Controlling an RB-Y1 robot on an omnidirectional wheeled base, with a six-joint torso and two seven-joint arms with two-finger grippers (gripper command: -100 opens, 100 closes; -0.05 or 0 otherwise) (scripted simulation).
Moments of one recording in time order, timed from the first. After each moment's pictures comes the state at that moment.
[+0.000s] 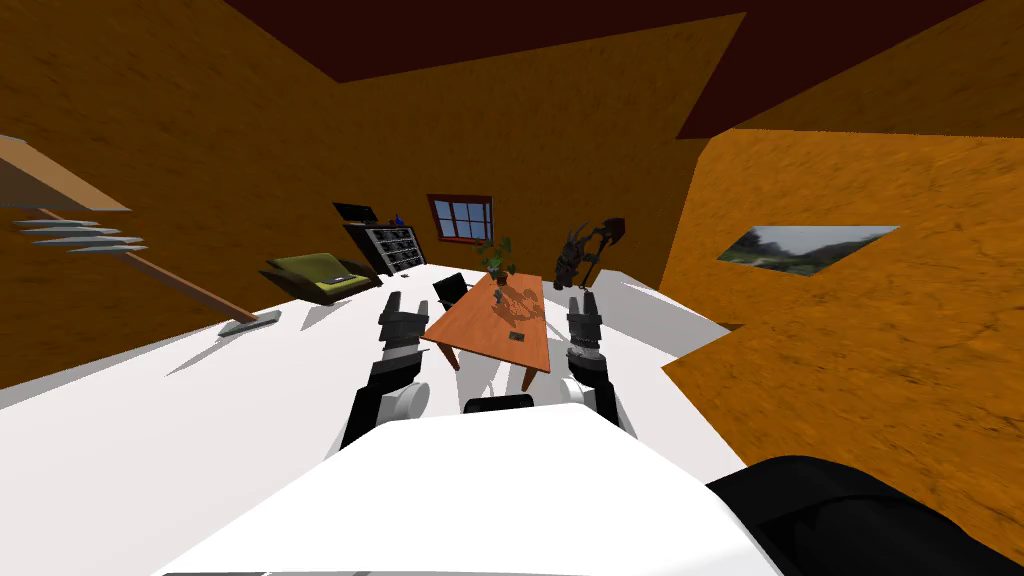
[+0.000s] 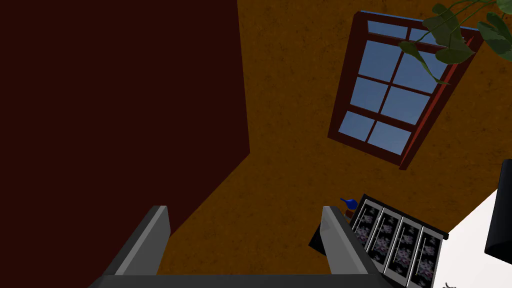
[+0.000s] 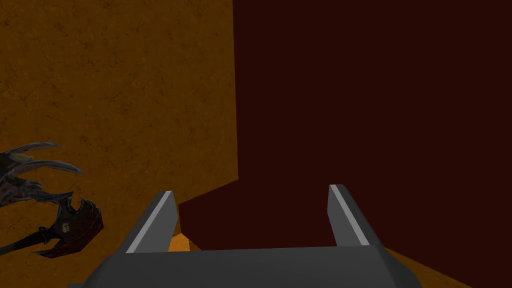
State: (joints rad) left arm 0.50 -0.03 -0.04 -2.25 0.11 -0.38 0.08; right arm 0.55 0.00 0.07 -2.29 0.00 -0.57 0.14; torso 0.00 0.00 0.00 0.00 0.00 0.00
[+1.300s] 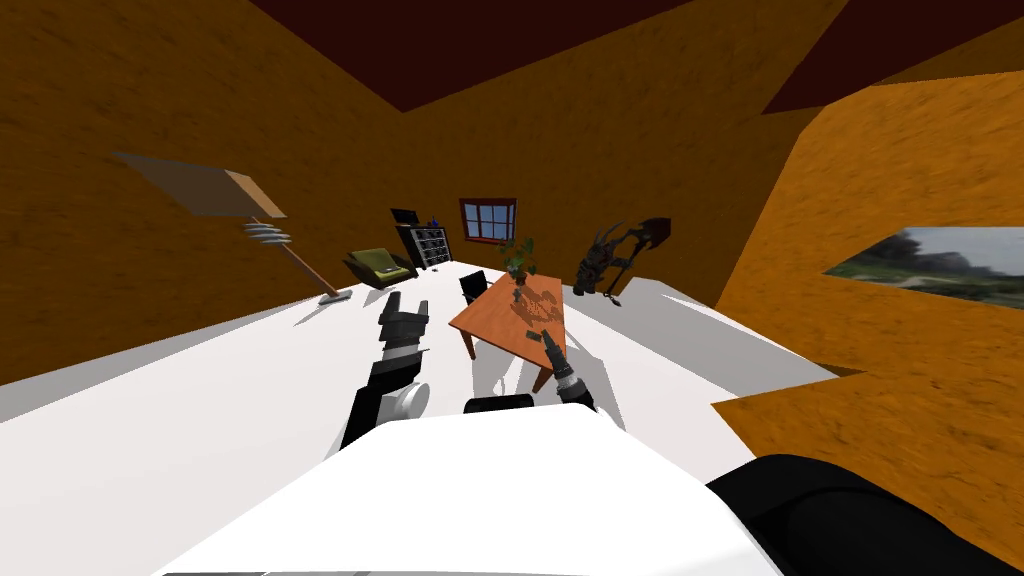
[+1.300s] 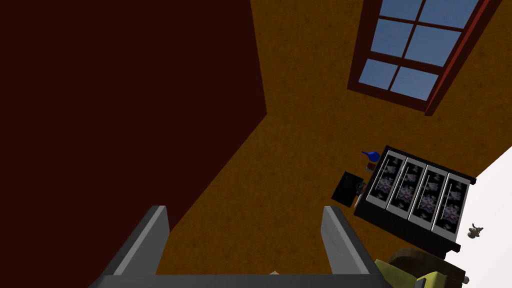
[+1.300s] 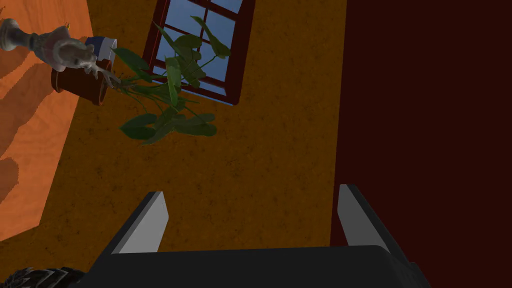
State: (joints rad) left arm 0.50 -0.03 -0.04 -2.25 0.11 -0.38 0.08; right arm 0.65 -0.33 0.25 -1.99 0.05 -0.56 0.23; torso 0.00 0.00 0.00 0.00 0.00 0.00
